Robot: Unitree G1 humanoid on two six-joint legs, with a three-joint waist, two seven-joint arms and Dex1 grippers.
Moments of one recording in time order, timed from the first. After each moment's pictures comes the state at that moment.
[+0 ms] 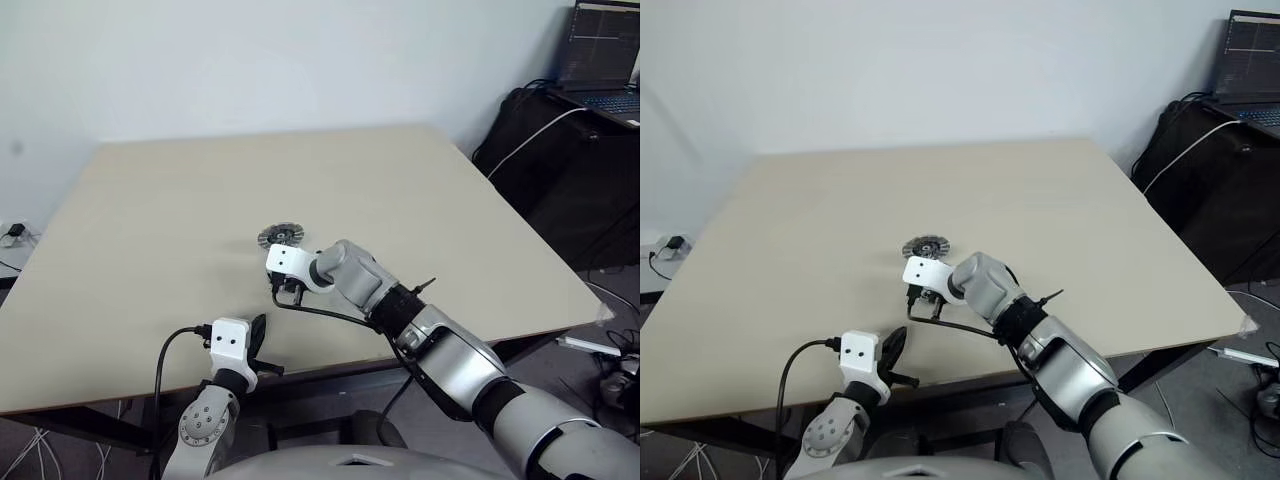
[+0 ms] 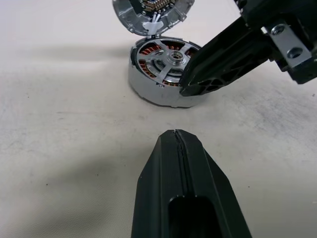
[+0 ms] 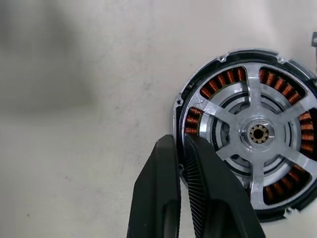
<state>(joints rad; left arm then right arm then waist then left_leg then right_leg) 0.46 0.07 -0.21 -0.24 -0.07 0.05 -0.17 -0.75 -0.09 0.63 0.50 -0.23 0.65 0.84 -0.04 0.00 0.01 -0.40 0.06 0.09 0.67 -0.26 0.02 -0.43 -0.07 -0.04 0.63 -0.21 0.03</state>
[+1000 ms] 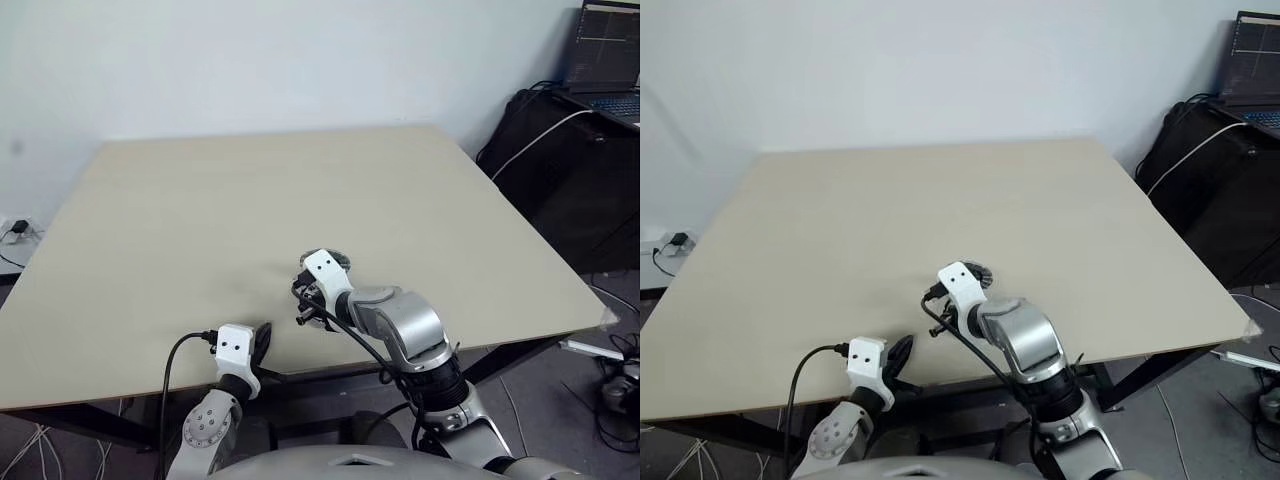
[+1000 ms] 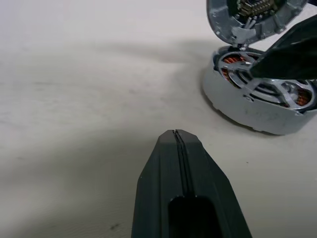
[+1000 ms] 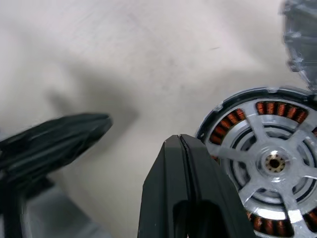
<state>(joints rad) 0.44 0.08 -0.20 -0.11 -0.10 -0.02 -0.22 -0.36 0.01 0.32 -0.25 0.00 1.41 0.47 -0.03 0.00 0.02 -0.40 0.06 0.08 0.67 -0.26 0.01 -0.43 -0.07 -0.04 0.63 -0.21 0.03</state>
